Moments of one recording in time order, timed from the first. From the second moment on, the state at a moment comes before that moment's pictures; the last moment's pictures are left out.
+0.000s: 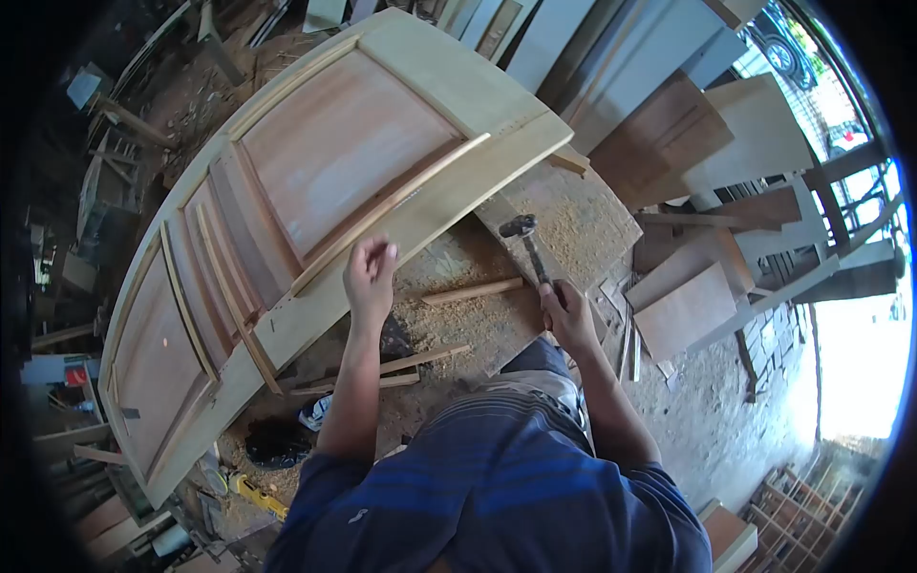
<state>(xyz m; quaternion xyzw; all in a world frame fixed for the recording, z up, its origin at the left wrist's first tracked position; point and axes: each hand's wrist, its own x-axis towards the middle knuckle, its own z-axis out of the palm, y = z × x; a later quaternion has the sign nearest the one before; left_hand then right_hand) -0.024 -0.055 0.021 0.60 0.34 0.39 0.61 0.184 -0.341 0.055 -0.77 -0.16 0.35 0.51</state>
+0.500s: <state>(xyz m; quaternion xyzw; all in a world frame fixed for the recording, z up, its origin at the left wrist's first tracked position) 0.202 0.055 0.016 0.73 0.29 0.36 0.51 0.268 -0.335 0.044 -0.76 -0.17 0.36 0.52</state>
